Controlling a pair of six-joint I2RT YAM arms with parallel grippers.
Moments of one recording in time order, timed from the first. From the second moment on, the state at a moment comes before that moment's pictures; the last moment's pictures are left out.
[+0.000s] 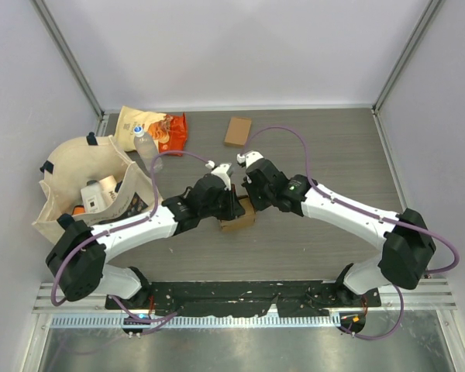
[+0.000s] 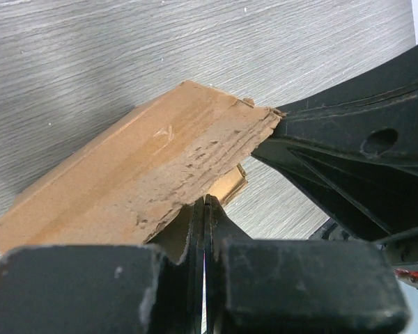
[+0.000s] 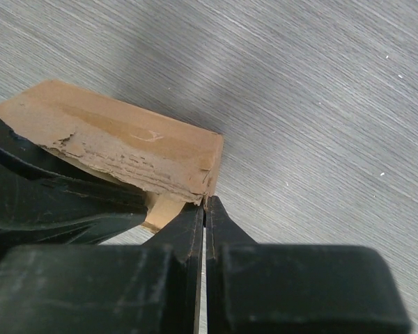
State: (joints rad) left arm -0.84 1.37 0.82 -0.07 0.05 -0.69; right arm 0.86 1.44 1.10 -0.51 0.18 0.25
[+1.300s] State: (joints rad) left arm -0.84 1.39 0.83 -0.06 0.01 -0.69; right arm 0.85 1.49 1.18 -0.60 0.14 0.32
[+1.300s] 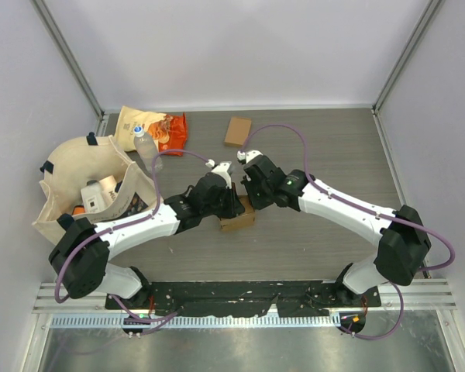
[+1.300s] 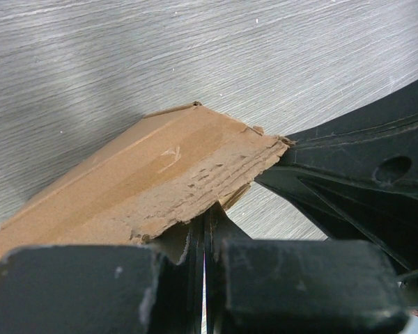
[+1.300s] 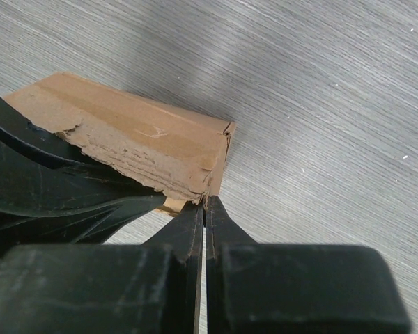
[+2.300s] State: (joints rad) left arm -0.84 1.40 0.83 -0.06 0.02 -0.68; right arm 0.81 1.49 1.18 -0.59 0.07 0.41
